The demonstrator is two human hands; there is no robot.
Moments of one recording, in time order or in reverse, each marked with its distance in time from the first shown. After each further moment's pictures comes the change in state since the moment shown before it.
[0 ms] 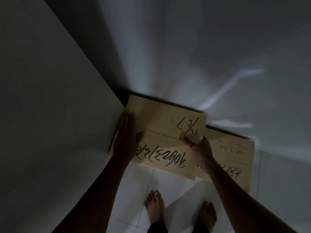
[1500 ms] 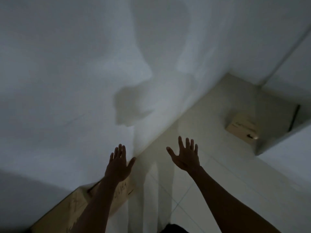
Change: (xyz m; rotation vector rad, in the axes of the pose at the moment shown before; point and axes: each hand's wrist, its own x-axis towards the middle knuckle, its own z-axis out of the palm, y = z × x) left_hand -0.329 0.606 -0.187 0.398 -0.472 0.883; right_hand -0.535 0.057 -0.534 -0.290 0.683 0.214
